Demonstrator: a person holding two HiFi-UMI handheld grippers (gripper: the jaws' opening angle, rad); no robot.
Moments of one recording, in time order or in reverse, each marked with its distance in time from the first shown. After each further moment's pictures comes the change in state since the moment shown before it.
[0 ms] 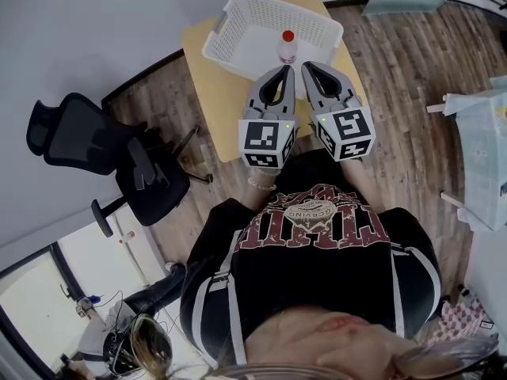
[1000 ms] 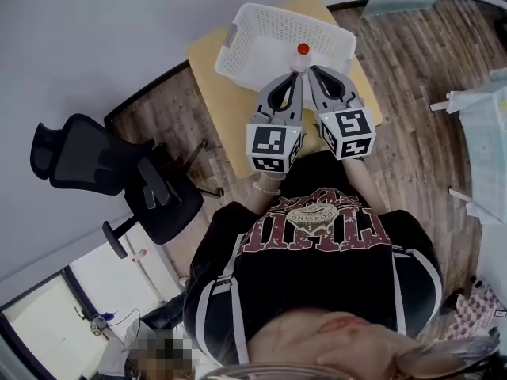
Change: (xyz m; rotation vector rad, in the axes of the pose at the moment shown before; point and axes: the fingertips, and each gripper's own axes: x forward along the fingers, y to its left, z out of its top) left arm 0.015 0.044 -0.008 -0.003 0.026 -0.098; right arm 0.056 -0.001 -0.017 0.009 0.051 -0.109
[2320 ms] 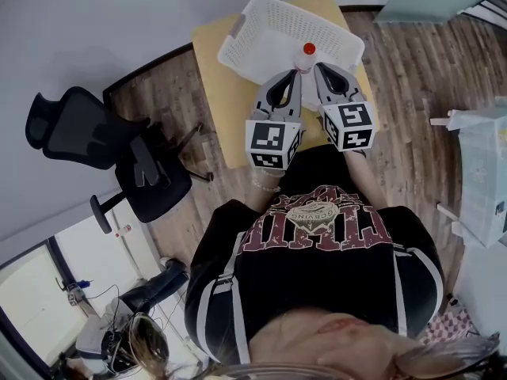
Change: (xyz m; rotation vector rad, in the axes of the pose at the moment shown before) left arm 0.008 0.007 -0.004 -0.050 0.006 0.129; right arm 0.017 -0.024 -0.019 -0.020 0.087 0.078
